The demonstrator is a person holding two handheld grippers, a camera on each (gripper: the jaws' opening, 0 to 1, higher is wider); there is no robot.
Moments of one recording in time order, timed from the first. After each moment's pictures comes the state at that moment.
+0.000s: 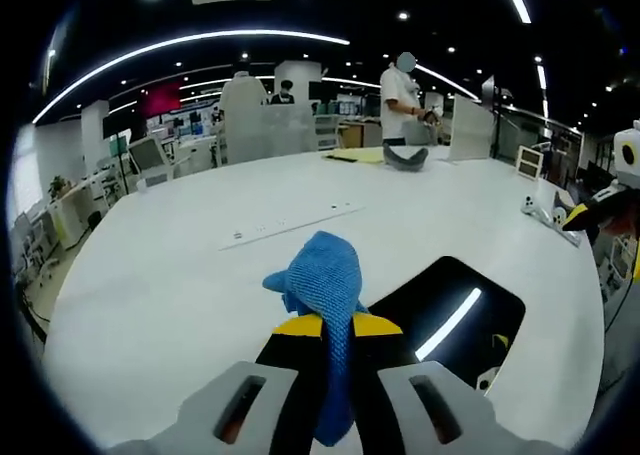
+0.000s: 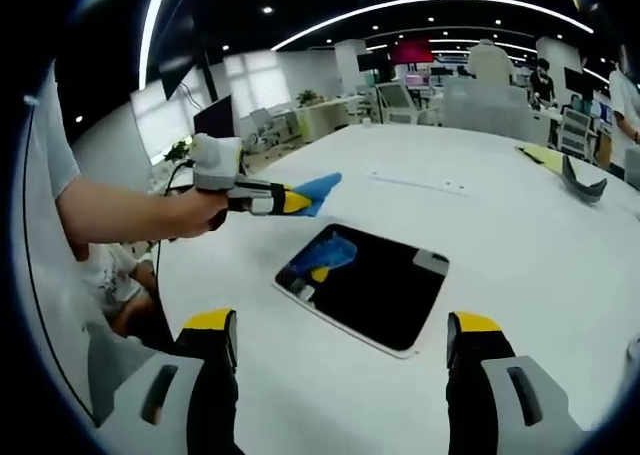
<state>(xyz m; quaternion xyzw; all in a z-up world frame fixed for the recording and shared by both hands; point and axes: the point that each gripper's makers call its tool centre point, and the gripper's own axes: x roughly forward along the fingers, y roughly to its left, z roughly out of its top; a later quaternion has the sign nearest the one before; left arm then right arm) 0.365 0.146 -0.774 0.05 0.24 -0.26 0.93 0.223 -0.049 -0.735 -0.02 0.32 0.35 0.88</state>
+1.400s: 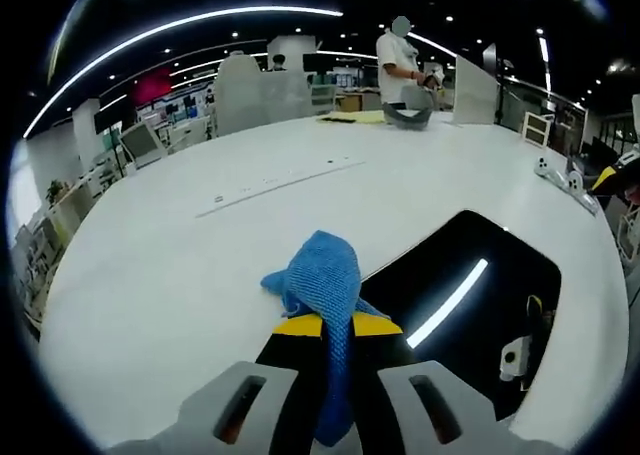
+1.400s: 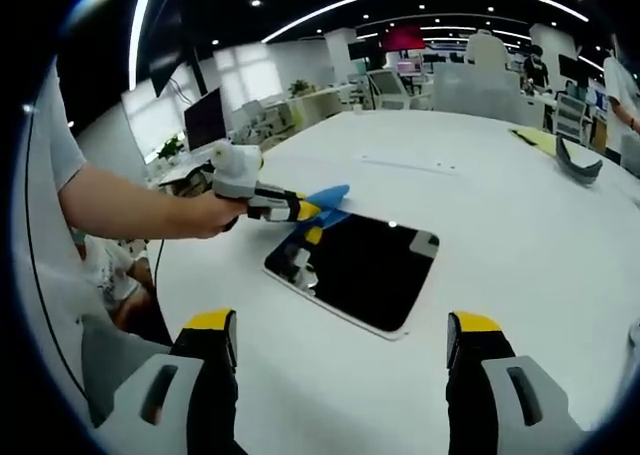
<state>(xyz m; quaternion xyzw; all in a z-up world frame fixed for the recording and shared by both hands) 0.380 0.129 -0.833 0.09 0.29 -0.25 0.92 0.222 -0.066 -0.752 -0.02 0.35 0.34 0.88</state>
